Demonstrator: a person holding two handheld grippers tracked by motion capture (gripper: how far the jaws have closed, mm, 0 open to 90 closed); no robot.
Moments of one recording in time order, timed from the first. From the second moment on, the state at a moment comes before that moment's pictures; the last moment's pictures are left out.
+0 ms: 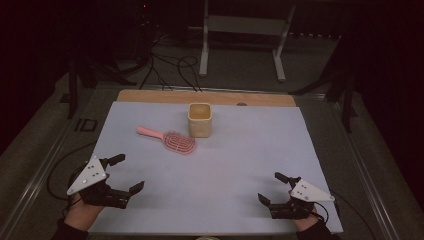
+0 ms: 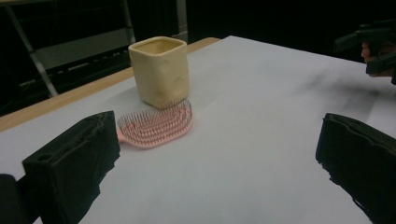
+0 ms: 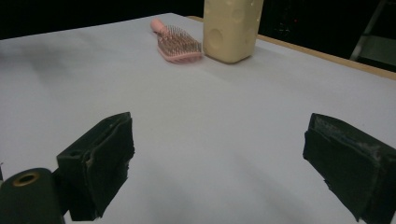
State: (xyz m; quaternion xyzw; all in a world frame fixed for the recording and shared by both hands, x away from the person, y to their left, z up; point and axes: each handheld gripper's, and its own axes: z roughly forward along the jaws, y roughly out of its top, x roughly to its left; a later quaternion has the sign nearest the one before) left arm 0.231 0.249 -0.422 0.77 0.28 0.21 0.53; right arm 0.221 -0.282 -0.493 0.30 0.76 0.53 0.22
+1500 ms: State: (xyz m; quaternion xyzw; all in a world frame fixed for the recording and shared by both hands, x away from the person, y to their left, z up) left arm 0.327 0.238 -0.388 0.77 0.33 0.23 0.49; right arm 0.219 -0.280 -0.490 0.29 0.76 0.54 0.21
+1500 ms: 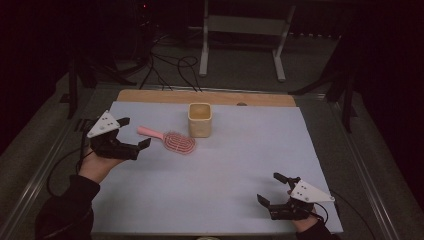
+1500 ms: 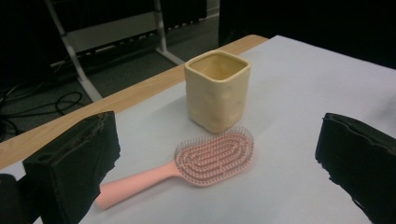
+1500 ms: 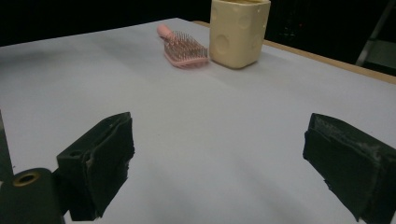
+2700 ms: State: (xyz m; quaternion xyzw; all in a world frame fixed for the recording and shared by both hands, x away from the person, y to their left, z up) left arm 0.403 0.225 -0.420 0.79 0.39 0.23 0.41; right arm 0.217 -0.279 -0.490 0.29 0.76 0.55 0.21
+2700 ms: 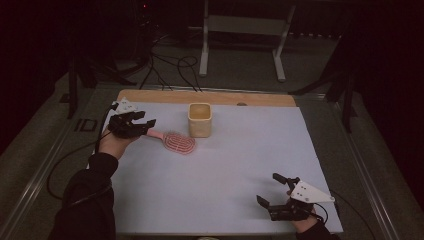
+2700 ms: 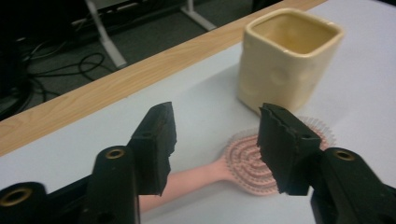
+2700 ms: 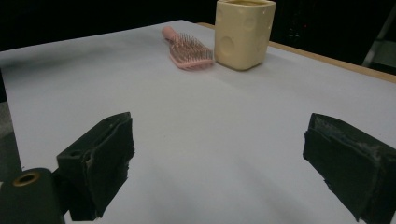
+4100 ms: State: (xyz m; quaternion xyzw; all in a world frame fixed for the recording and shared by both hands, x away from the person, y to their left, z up) left arm 0.463 0.203 -0.487 0.82 0.44 0.22 0.27; right arm 0.215 -0.280 -0.489 0.28 0.76 0.56 0.19
